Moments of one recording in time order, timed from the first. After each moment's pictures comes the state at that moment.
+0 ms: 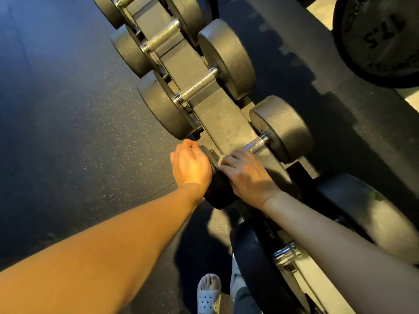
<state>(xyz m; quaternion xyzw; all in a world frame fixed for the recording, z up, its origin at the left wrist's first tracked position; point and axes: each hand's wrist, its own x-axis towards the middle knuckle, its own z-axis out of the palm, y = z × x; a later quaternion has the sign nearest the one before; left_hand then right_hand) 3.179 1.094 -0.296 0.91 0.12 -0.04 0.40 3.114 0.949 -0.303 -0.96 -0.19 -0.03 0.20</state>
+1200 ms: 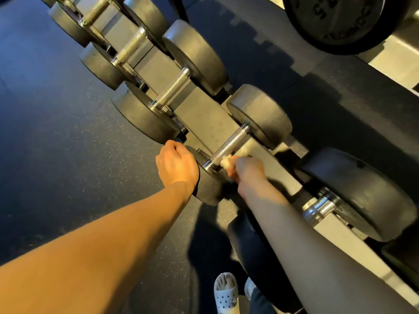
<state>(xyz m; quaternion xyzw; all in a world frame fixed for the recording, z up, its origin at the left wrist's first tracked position) 3.183 1.093 -0.292 0.92 0.11 -0.06 0.37 3.120 0.962 -0.303 -0.35 0.60 0.04 0.72</state>
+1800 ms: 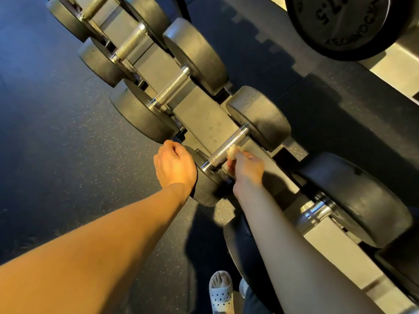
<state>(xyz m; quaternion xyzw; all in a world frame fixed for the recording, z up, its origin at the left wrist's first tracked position) 3.182 1.093 -0.290 0.93 0.10 -0.06 0.36 3.118 0.969 -0.286 -0.36 0.58 -0.05 0.73</state>
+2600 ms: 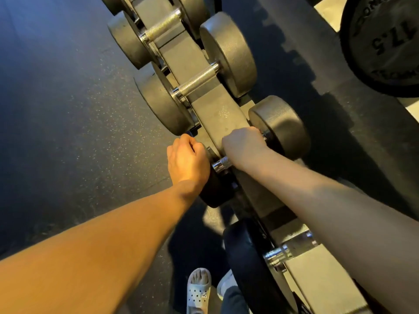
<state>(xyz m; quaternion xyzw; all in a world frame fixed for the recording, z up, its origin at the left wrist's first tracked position) 3.182 1.091 -0.287 0.92 0.12 -0.07 0.36 3.190 0.955 -0.234 -0.96 -0.09 0.27 -0.09</state>
